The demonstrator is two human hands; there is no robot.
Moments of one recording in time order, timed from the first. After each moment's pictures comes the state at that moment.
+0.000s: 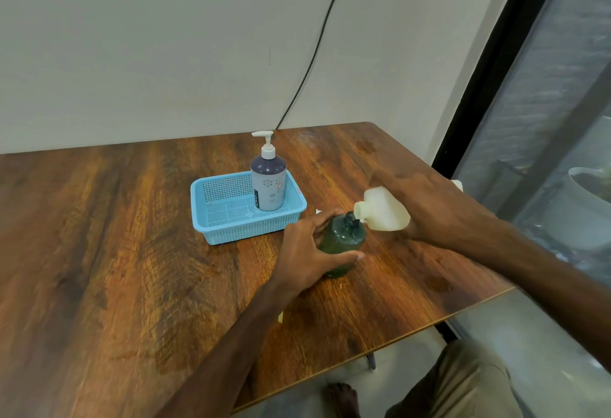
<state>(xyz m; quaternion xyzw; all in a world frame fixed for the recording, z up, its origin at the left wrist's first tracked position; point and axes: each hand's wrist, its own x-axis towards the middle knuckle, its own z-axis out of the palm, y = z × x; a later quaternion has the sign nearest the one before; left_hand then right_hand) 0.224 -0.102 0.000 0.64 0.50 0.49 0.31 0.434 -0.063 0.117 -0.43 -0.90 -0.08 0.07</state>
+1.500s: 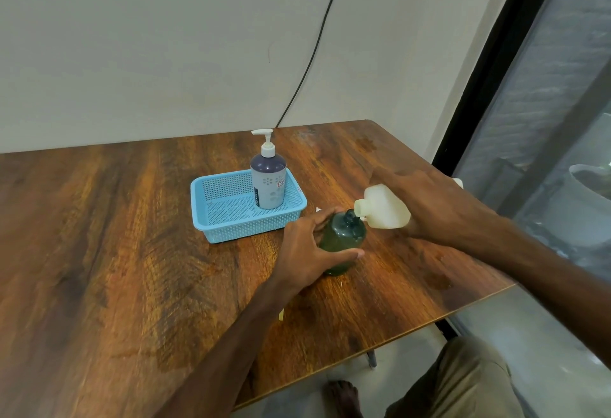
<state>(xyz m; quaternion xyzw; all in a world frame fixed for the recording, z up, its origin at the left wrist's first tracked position) 0.223 -0.103 -0.001 0.65 0.50 0.49 0.31 0.440 -0.051 0.109 -0.42 -0.90 -0.07 0.08</state>
